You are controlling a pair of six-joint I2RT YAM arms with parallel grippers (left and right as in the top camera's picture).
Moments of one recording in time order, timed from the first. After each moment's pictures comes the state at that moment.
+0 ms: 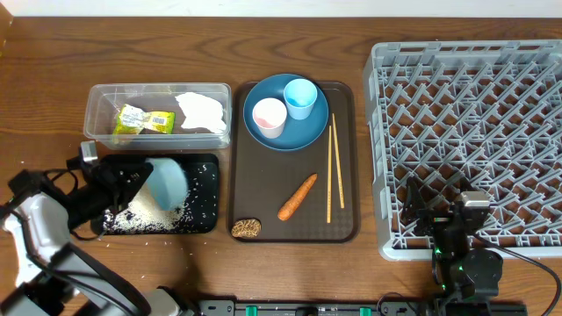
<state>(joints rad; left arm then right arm) 0.79 1.50 0.91 -0.98 1.17 0.13 0.01 0.01 0.01 -0.07 -0.05 0.15</state>
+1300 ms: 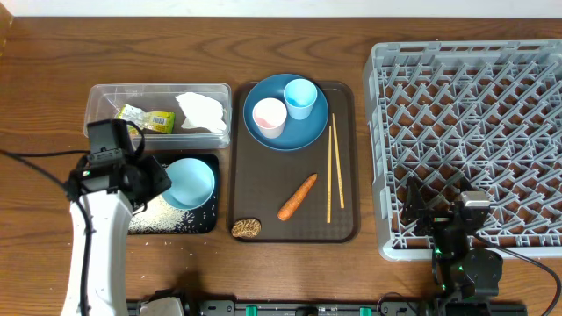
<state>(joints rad) 0.23 1.27 0.92 -0.93 -0.01 -0.40 0.01 0.01 0.01 -0.07 -0.05 0.15</state>
